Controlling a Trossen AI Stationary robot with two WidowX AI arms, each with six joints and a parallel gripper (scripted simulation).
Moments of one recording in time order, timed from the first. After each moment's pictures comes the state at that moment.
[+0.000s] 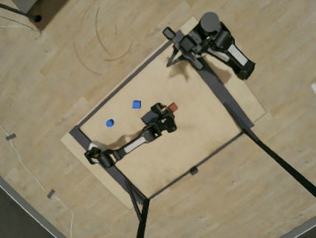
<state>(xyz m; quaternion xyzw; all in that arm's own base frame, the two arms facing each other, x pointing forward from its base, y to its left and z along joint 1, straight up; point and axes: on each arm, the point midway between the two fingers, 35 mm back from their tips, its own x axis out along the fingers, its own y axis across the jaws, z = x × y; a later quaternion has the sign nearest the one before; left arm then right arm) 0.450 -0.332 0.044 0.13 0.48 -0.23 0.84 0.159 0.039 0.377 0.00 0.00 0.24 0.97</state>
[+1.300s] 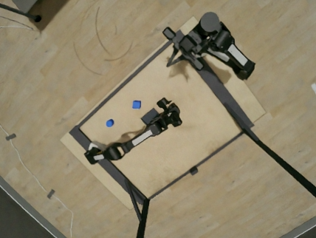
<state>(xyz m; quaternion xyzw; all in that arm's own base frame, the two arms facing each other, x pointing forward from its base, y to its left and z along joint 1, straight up) 0.484 -0.352 0.001 0.13 0.48 -0.23 0.84 0.159 0.039 0.377 0.00 0.00 0.24 0.97</state>
